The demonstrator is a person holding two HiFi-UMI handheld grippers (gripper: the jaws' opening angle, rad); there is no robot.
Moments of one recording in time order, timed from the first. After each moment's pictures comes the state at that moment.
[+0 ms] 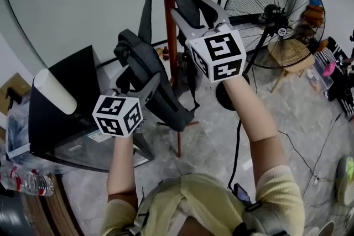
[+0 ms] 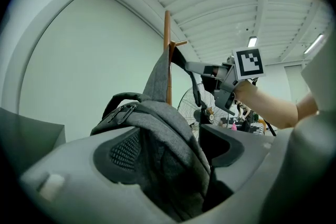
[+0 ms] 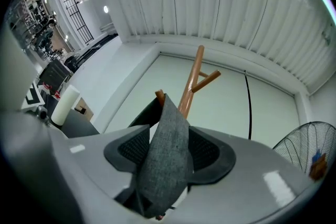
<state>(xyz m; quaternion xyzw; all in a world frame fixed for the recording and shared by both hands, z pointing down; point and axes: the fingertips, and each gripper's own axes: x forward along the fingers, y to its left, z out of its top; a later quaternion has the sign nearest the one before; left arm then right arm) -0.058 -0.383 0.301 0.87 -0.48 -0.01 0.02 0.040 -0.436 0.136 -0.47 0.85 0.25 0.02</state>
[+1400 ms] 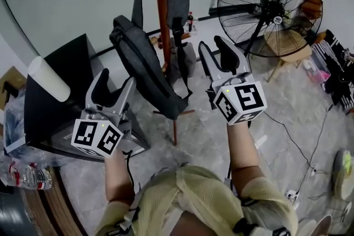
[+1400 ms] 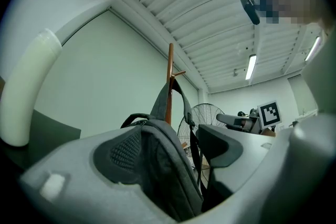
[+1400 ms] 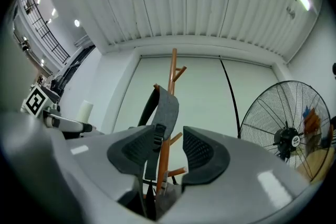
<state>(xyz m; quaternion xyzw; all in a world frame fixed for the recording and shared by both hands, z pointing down) -0.097 -0.303 0.274 0.85 -0.51 -0.12 -0.01 0.126 -0.344 0.231 -0.51 0.85 0.12 0.09</state>
